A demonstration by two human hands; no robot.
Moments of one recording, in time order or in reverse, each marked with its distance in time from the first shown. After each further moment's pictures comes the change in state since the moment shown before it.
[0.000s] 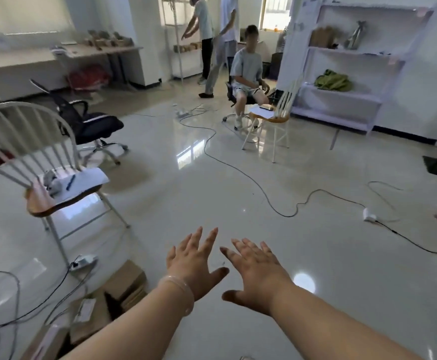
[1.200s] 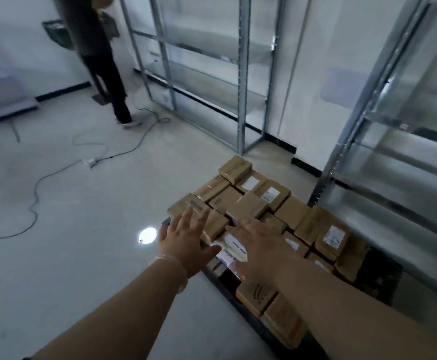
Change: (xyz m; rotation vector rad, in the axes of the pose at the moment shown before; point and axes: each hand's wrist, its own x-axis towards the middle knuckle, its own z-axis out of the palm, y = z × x) left_hand -0.503 0.434 0.216 0.253 -0.276 1.252; right_hand -0.761 -0.025 0.230 0.441 0.267 1.247
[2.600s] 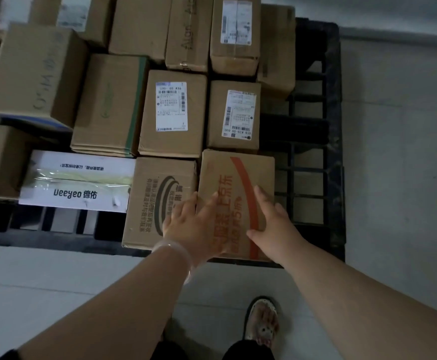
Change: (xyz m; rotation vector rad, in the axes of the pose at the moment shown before) left_hand 0.141 0.126 0.607 0.136 -0.704 0.570; right_hand 0.005 0.303 0.537 1.100 0.076 1.153
